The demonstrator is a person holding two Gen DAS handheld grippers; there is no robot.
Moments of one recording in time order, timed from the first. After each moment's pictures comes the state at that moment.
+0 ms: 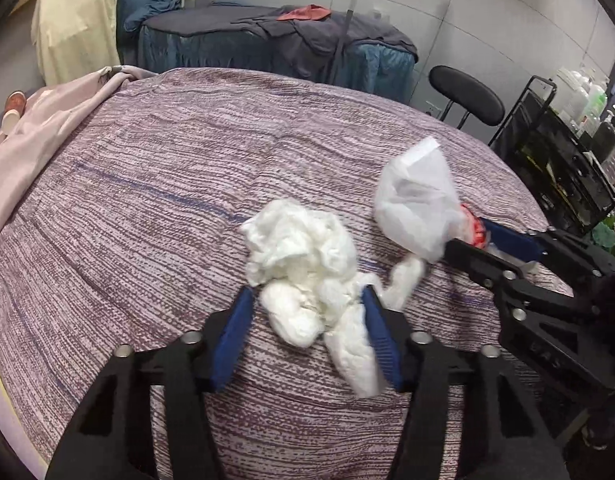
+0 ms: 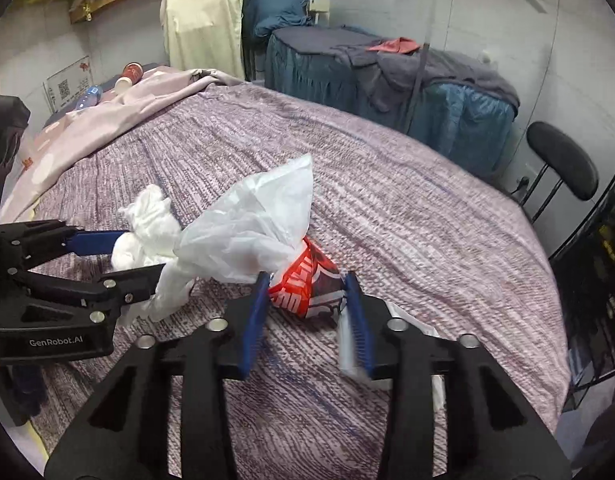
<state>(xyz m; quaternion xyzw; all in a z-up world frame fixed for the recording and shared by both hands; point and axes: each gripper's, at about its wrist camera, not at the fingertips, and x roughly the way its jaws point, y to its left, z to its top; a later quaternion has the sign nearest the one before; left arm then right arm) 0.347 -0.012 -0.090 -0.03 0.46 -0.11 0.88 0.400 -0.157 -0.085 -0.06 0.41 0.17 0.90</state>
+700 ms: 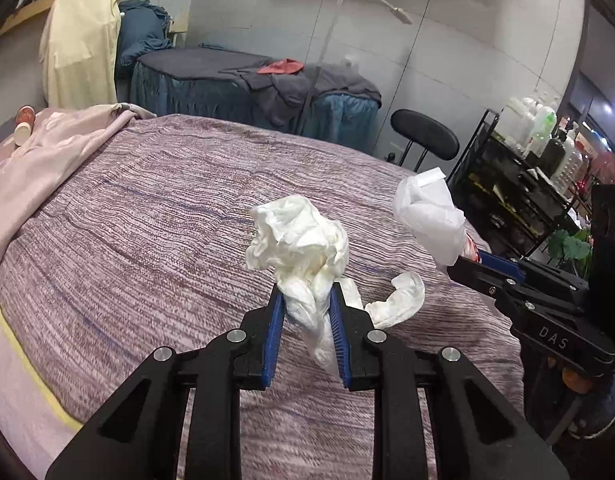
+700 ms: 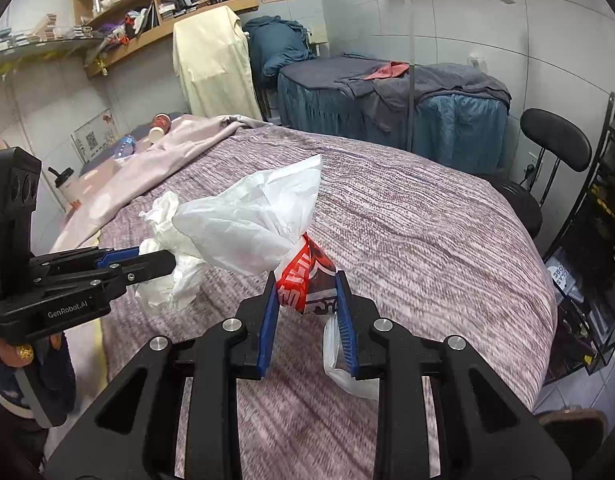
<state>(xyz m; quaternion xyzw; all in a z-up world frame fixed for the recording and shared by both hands) 0.257 -0.009 -0.040 -0.05 0.38 -0.14 0.91 0.294 -0.195 -0.038 0.03 0.36 0.20 0.91</state>
